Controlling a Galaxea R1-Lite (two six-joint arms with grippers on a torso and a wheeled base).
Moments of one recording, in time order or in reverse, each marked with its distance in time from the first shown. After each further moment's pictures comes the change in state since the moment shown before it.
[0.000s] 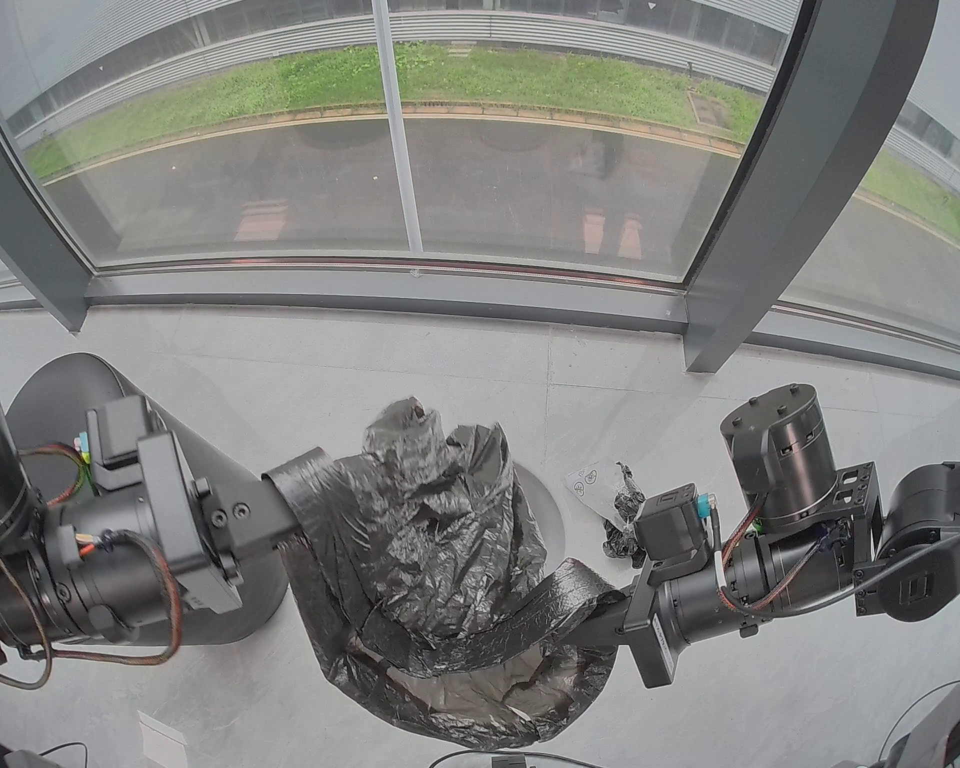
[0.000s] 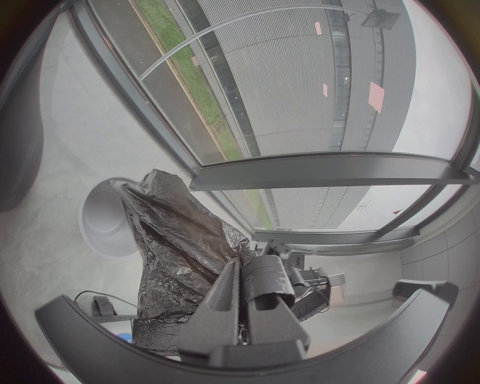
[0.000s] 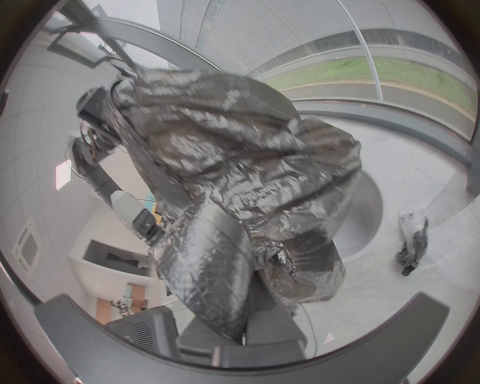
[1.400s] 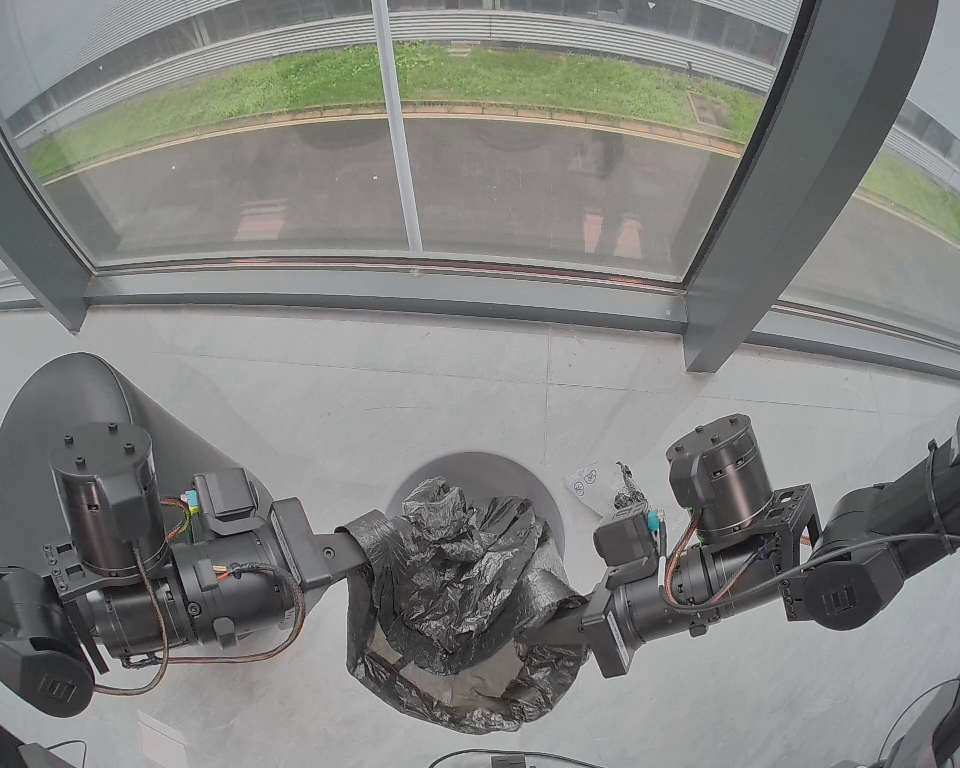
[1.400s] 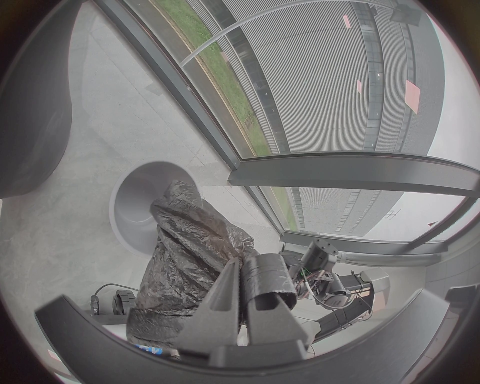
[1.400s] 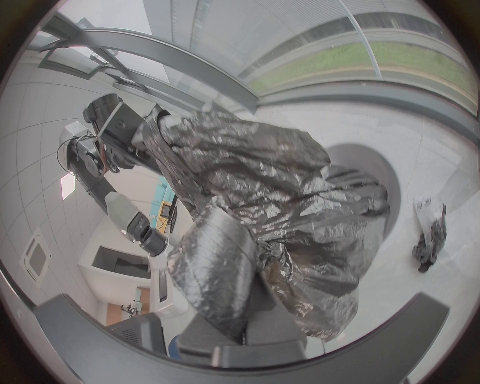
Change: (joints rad) left arm 0.099 0.260 0.131 -0.198 0.000 0.005; right arm -0.041 0.168 0.003 -0.138 0.091 0.033
